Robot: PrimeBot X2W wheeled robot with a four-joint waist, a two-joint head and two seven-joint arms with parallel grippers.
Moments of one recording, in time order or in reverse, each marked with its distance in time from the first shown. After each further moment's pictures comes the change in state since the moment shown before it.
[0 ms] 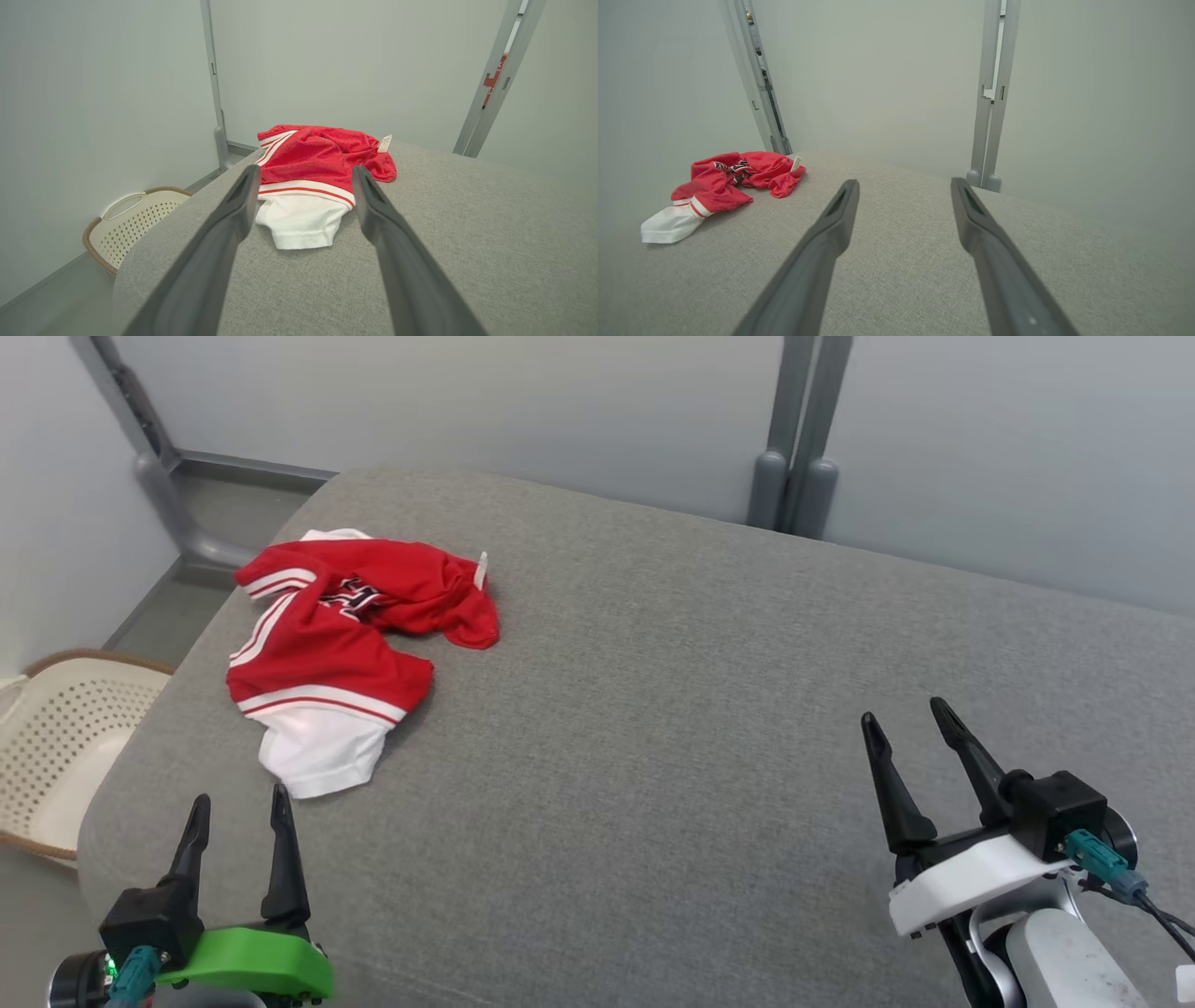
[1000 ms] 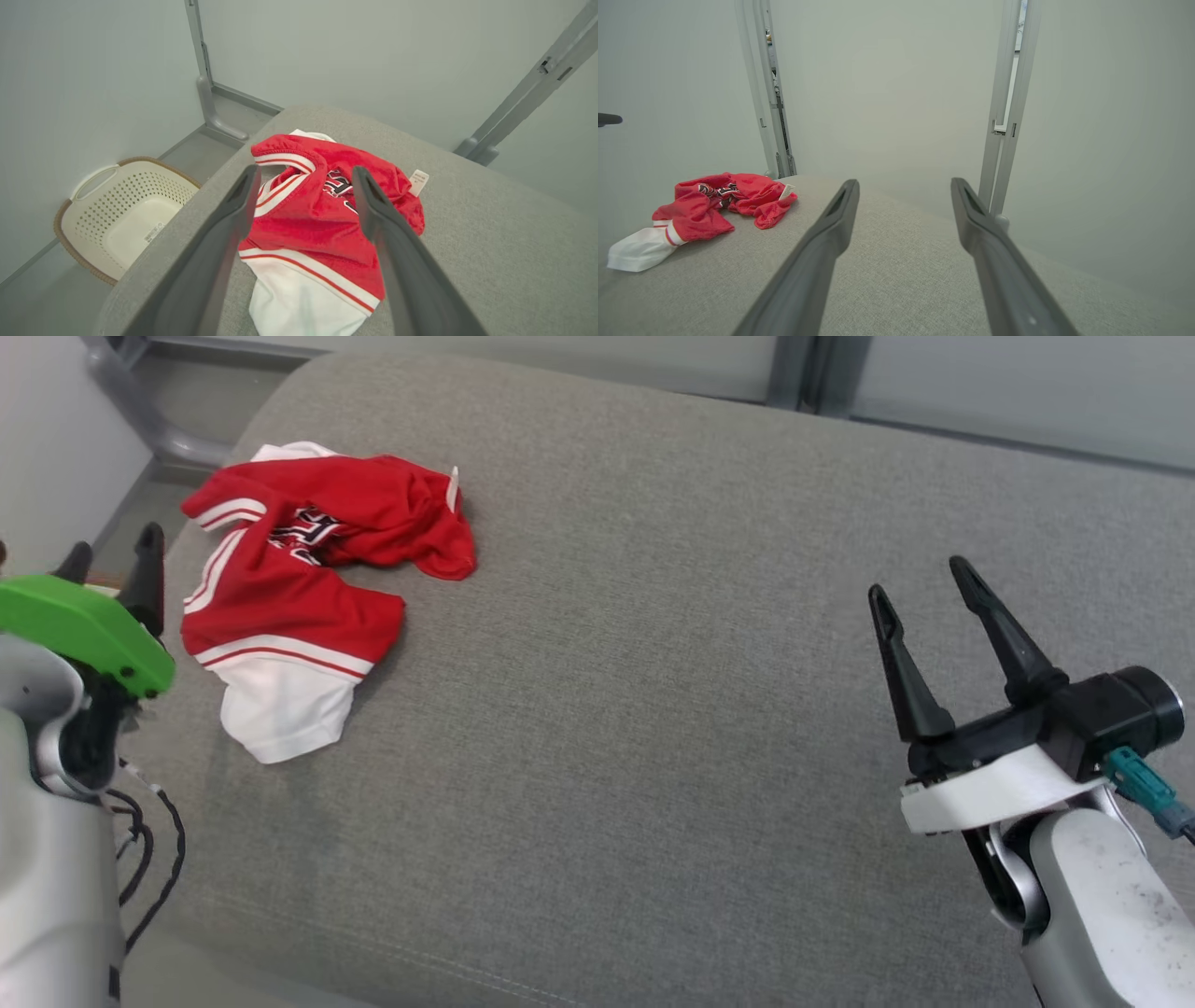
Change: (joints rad) left arm -0.598 0.178 0.043 0.253 -0.278 -0.063 0.556; right arm -0.131 -0.064 0.025 -0.159 -0.066 0.000 0.000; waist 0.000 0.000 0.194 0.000
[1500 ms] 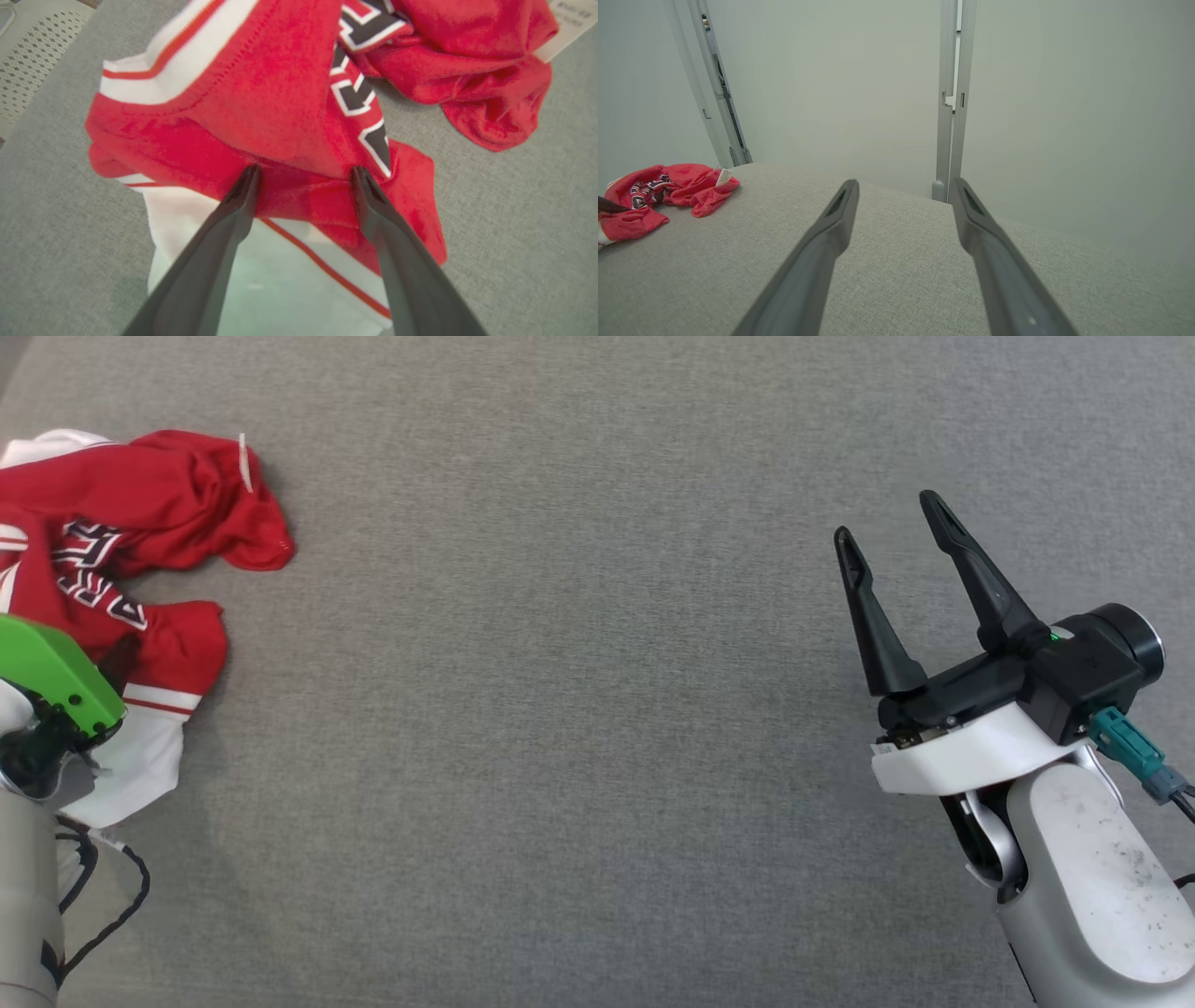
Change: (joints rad) left arm -0.191 0.097 -0.031 0.500 -0.108 -0.014 0.156; right arm -0.102 0.015 0.047 -0.032 -0.008 0.000 0.000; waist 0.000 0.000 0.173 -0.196
